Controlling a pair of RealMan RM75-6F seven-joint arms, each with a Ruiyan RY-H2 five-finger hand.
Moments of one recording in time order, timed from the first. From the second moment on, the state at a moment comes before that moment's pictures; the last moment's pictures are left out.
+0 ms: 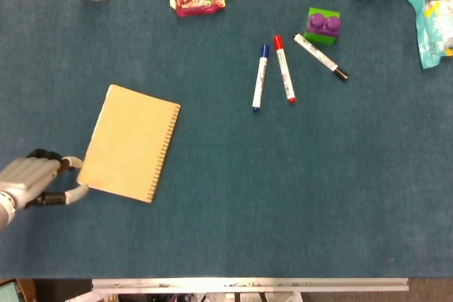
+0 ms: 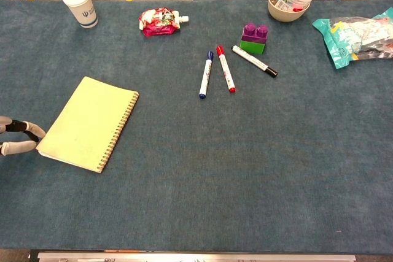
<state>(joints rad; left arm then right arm) -0.53 -0.91 0.13 -1.84 1.25 0.57 0.01 0.06 -1.02 0.04 -1.63 -1.52 1.46 0.23</state>
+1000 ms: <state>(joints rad) -0.52 -0.95 0.02 -1.74 1.55 0.86 -0.21 0.07 -1.03 0.04 -1.63 -1.52 1.44 0.22</state>
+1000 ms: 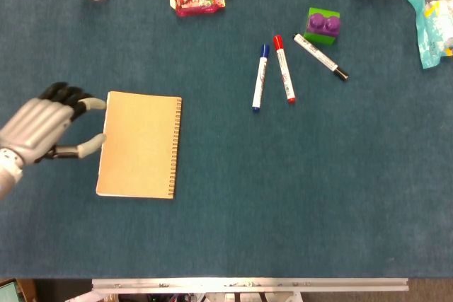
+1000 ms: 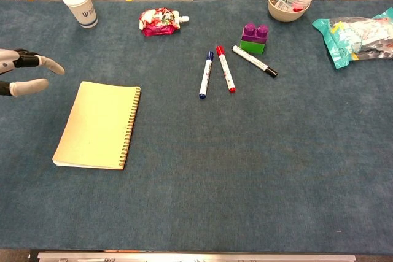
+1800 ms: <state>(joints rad) -0.78 -1.22 0.04 -1.57 1.70 0.70 -0.23 0.07 -1.03 0.04 -1.65 -1.50 1.44 0.18</state>
